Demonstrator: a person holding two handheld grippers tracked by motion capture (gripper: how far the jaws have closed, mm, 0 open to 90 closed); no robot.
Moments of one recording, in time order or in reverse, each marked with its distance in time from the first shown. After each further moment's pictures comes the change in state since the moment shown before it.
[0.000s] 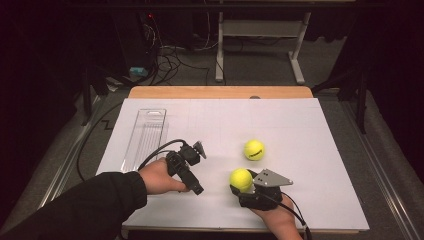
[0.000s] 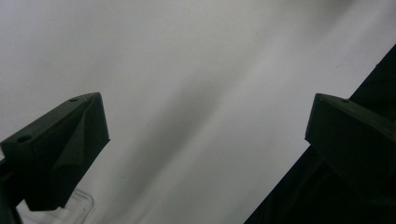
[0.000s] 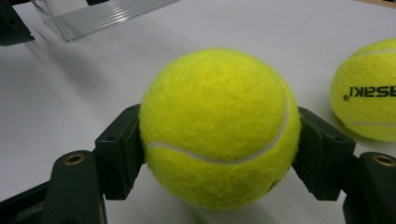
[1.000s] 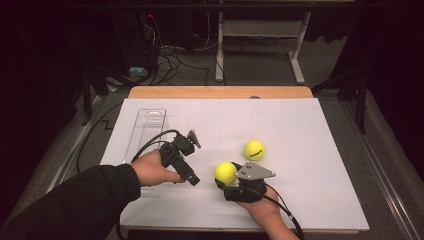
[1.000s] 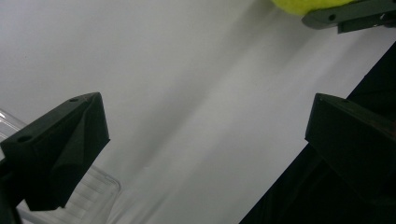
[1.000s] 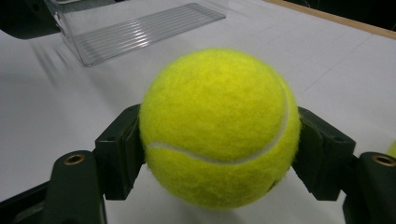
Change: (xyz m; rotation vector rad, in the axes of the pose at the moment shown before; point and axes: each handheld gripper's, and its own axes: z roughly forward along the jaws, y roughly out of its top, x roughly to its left) left arm 0.012 -0.002 -0.026 -0.040 0.004 -0.027; right arm 0.016 0.028 0.030 -0.034 0.051 -0.061
